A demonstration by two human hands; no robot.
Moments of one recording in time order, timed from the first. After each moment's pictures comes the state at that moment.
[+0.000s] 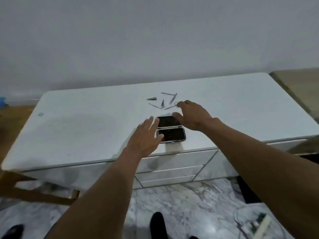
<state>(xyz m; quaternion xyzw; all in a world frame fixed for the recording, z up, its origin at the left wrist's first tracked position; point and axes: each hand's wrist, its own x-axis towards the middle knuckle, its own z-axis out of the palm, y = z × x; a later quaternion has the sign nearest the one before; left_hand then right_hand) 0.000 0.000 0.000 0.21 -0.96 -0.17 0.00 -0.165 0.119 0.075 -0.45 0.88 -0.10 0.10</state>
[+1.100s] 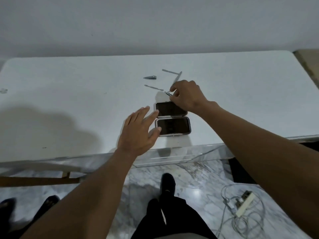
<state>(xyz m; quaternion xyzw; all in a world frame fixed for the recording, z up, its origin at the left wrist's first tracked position) -0.002 -0.021 -0.052 0.21 -0.96 -0.16 0.10 -0.195 0.058 0.037 -0.41 0.88 -0.16 0.16</state>
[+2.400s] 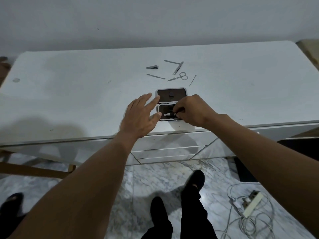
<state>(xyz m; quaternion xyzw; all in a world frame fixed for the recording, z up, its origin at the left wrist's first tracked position) -0.001 -0.023 -0.060 0.20 -0.96 -0.14 0.11 -0.143 0.126 0.018 -0.51 0.83 -0.14 0.17</state>
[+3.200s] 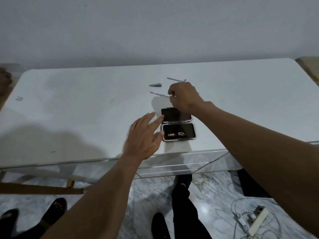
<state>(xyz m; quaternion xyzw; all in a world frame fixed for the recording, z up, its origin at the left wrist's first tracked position) 0.000 -0.021 -0.054 0.21 -0.96 -0.17 0.11 -0.187 0.035 0.036 -0.46 0.87 -0.15 0.11</state>
